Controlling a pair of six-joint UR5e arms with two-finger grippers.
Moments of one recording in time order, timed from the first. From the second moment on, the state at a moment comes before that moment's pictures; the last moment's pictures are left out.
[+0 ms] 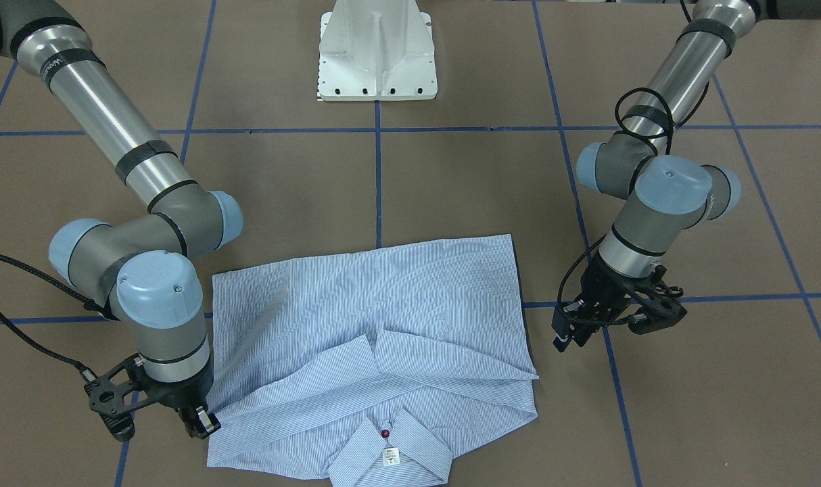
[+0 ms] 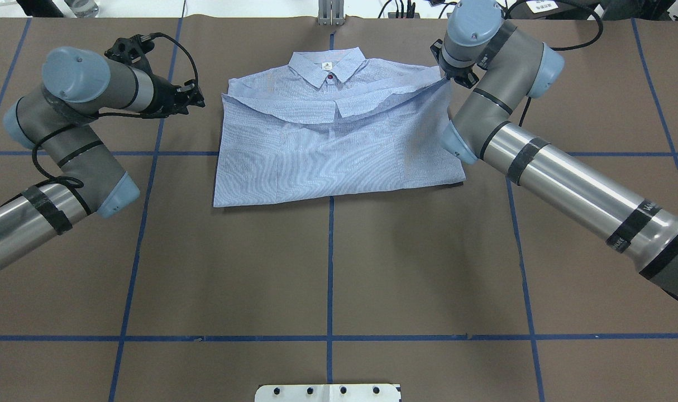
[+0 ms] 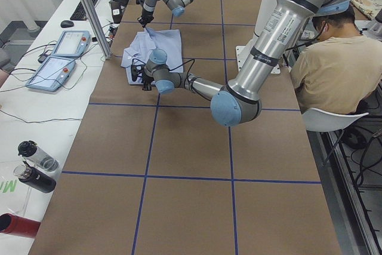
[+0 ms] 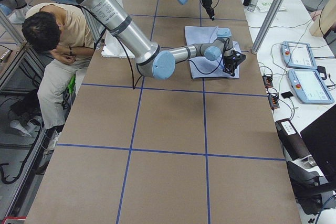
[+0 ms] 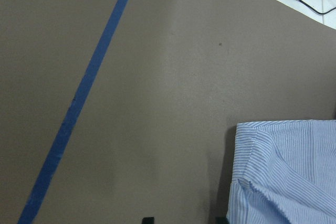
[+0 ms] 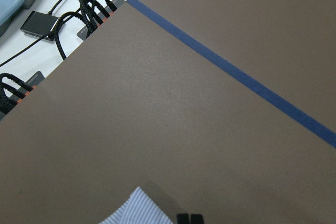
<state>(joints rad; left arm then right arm) -0.86 -2.11 -1.24 -2.42 -1.87 -1.40 0.87 -0.71 0.92 -1.09 1.70 1.78</state>
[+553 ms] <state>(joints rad) -0.86 -2.11 -1.24 -2.42 -1.87 -1.40 0.86 -0.67 0.92 -1.09 1.69 1.81</state>
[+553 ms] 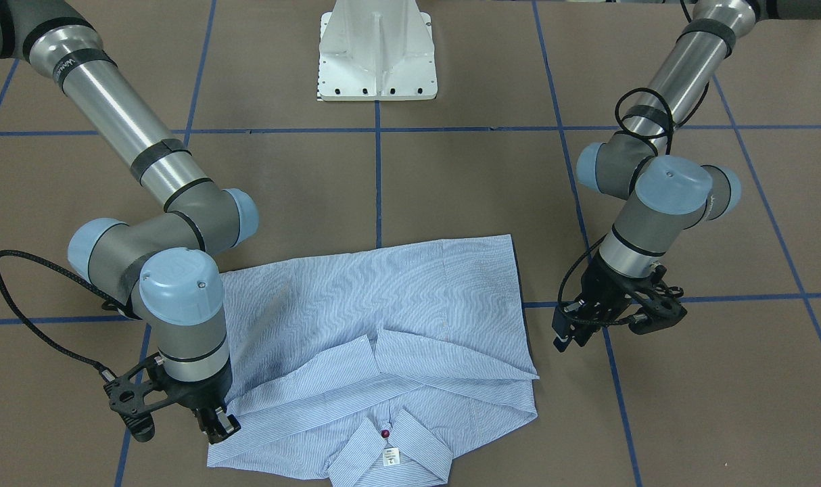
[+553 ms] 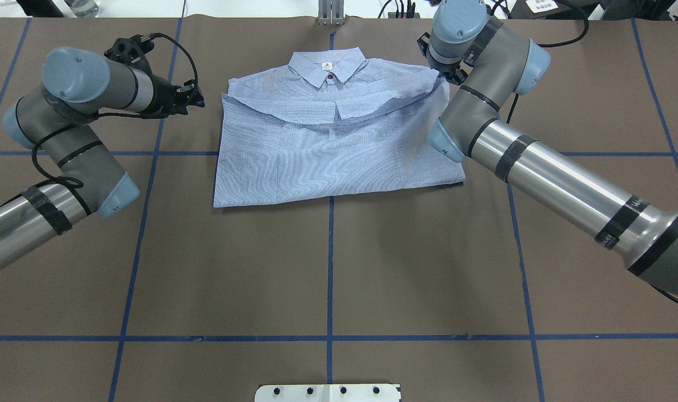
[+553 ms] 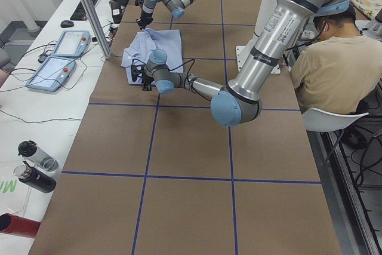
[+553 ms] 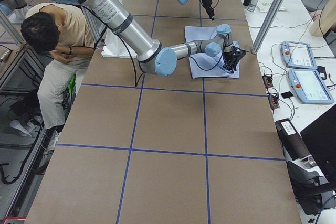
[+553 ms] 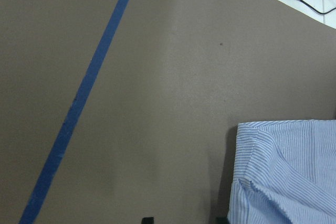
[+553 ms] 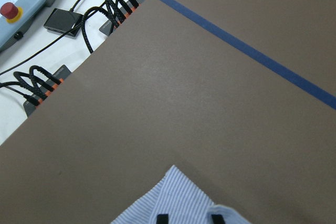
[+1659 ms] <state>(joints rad) -0.86 -2.11 -1.25 -2.42 -1.87 -1.40 0.73 -1.12 1.52 -1.15 1.75 1.97</state>
